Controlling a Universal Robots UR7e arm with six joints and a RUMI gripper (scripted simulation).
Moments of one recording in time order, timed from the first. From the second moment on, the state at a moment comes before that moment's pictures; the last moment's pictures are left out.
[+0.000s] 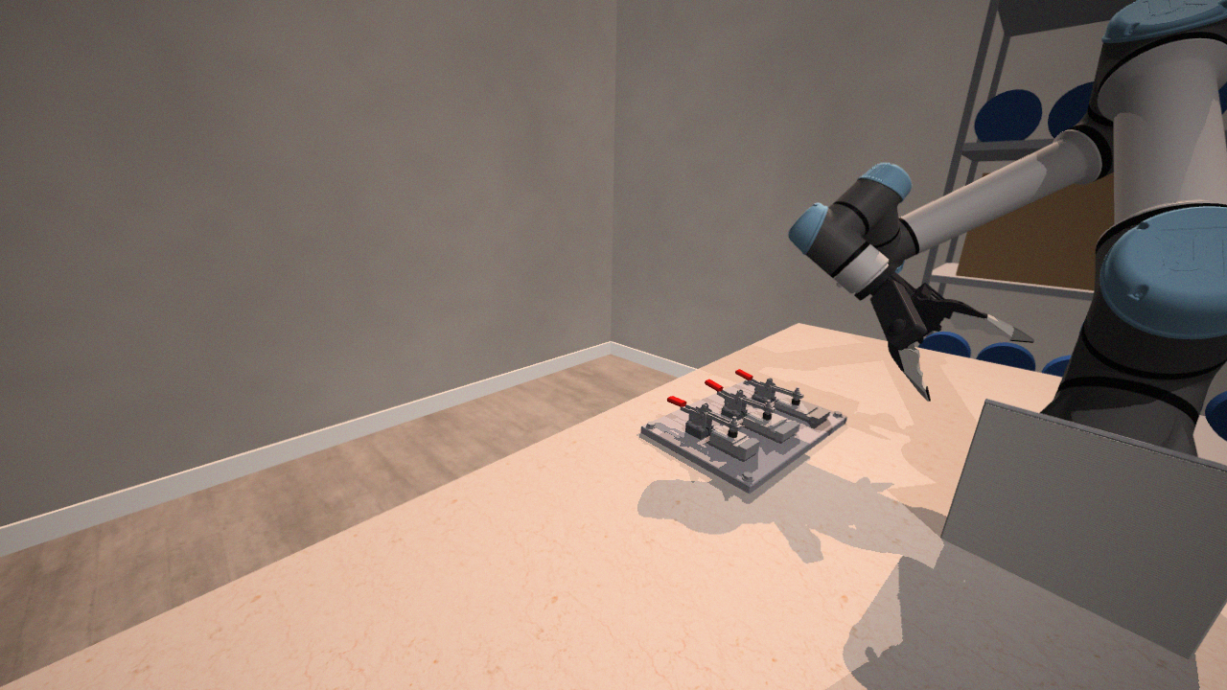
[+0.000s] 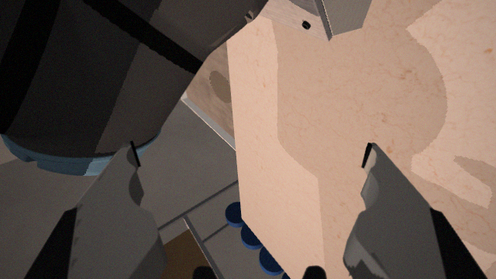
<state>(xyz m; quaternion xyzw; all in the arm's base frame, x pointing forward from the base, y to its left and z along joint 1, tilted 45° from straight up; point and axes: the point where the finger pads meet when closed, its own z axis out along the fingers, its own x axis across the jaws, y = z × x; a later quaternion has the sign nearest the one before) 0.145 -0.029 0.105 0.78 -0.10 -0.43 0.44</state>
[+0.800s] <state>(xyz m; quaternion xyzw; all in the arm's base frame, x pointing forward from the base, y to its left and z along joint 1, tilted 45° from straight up) 0.210 0.003 0.092 0.82 -0.27 -0.26 0.43</state>
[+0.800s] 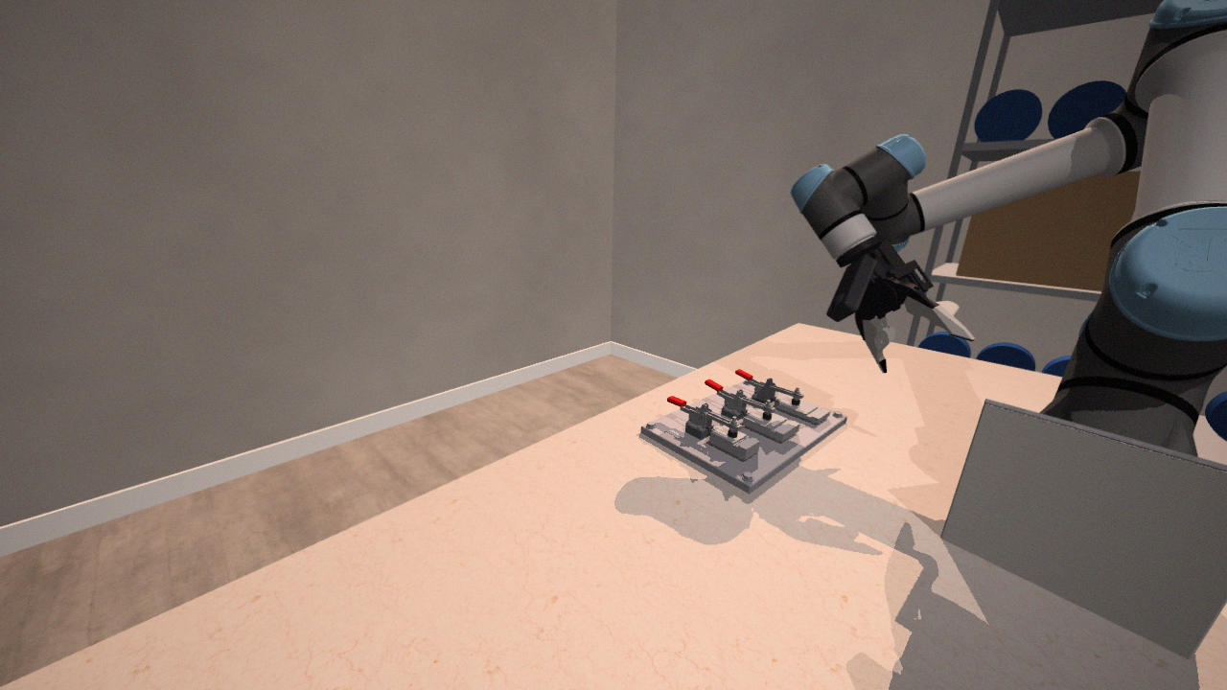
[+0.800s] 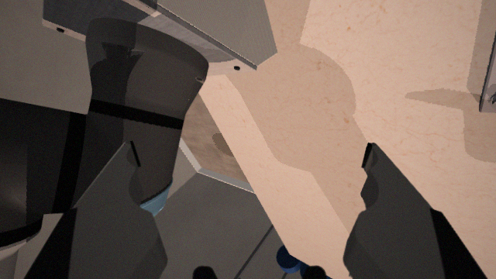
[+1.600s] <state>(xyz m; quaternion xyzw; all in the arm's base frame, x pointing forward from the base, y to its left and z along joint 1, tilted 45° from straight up) 0.315 0.059 0.064 0.78 -0.52 0.04 0.35</state>
